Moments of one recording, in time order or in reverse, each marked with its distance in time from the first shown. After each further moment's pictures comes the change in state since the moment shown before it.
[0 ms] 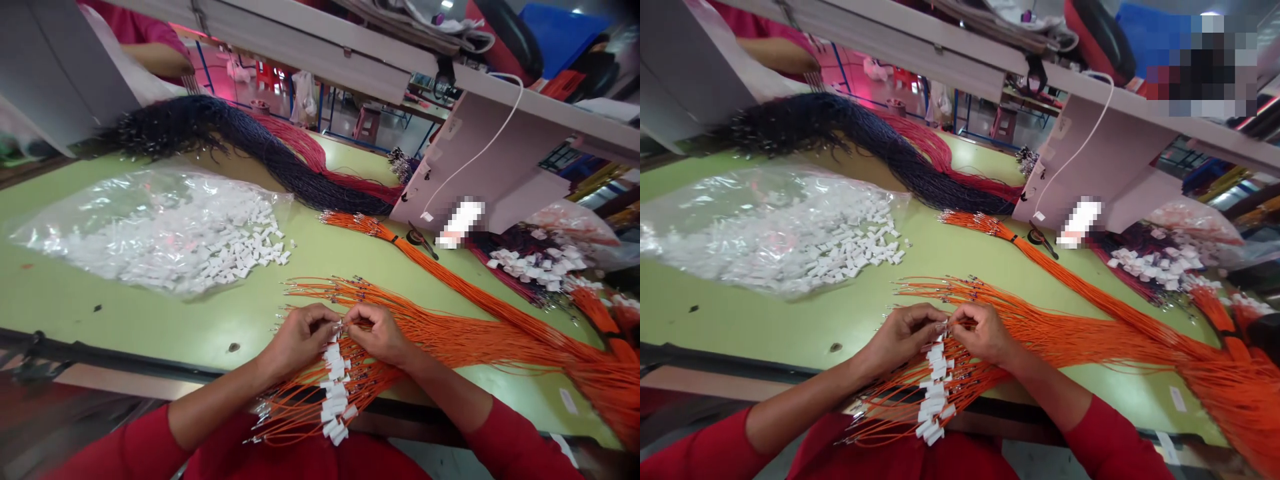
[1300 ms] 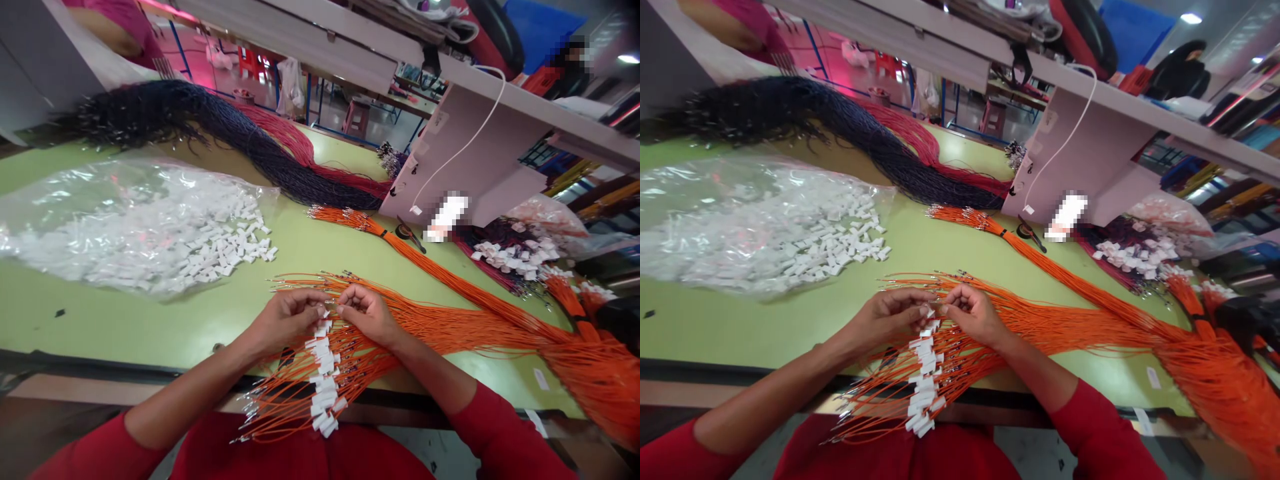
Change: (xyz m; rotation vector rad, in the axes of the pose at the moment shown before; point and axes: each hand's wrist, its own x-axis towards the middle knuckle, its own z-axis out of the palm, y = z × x) left_hand 0.014 0.006 -0.014 -0.430 -0.061 -0.162; right_hand 0.007 0.011 -0.002 0.305 0.026 0.193
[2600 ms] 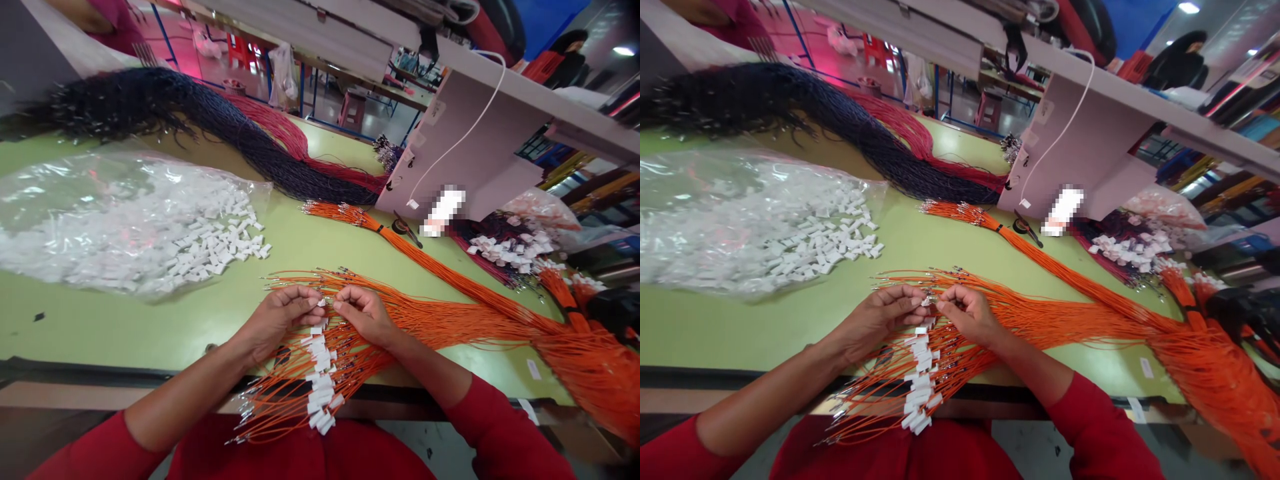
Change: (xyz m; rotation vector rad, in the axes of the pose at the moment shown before) left_hand 0.000 0.001 0.001 -0.376 0.091 -0.173; right_hand -0.006 -0.006 0.005 -0.028 0.029 -0.077
